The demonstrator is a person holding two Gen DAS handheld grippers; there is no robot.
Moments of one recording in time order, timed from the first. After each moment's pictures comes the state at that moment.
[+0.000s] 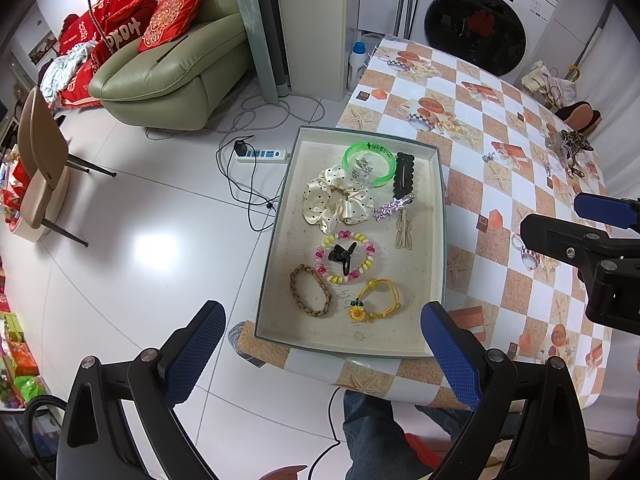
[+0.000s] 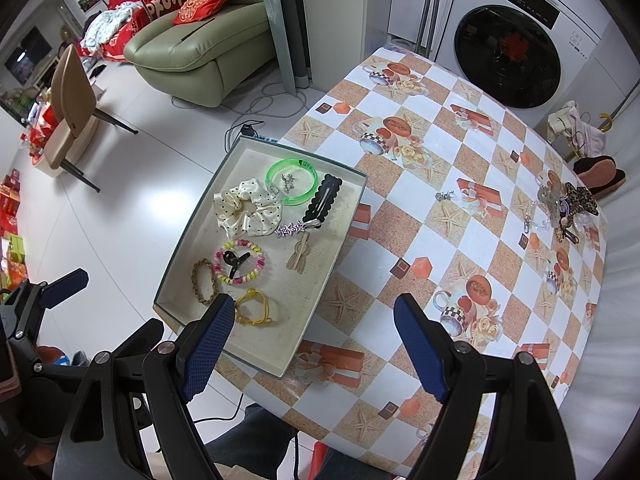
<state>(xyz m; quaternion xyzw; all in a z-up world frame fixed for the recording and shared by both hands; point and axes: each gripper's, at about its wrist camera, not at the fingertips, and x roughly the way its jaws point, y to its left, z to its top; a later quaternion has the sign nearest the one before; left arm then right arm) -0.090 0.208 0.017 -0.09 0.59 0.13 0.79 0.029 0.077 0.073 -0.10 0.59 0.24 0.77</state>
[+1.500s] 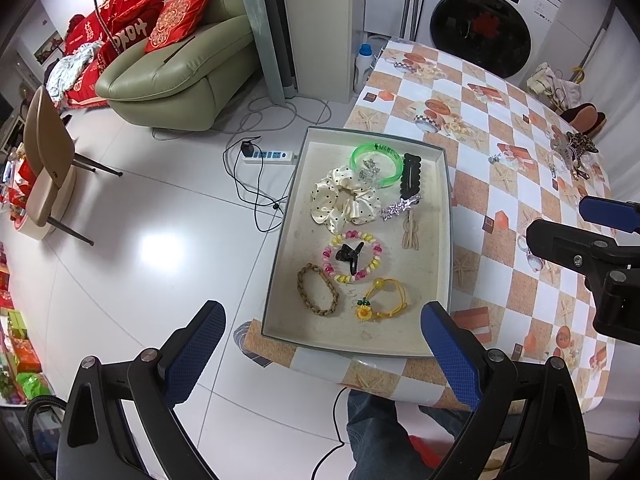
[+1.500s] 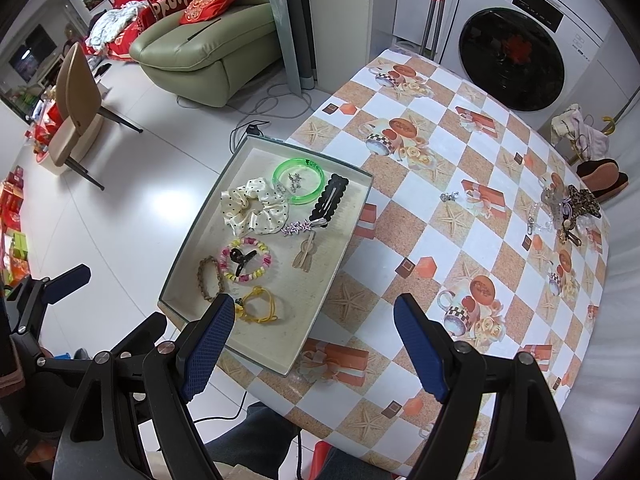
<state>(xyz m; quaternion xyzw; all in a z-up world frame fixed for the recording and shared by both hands) -0.094 0.217 0.018 -0.09 0.59 0.14 0.79 0.026 0.078 0.073 -0.10 0.59 0.24 0.77</state>
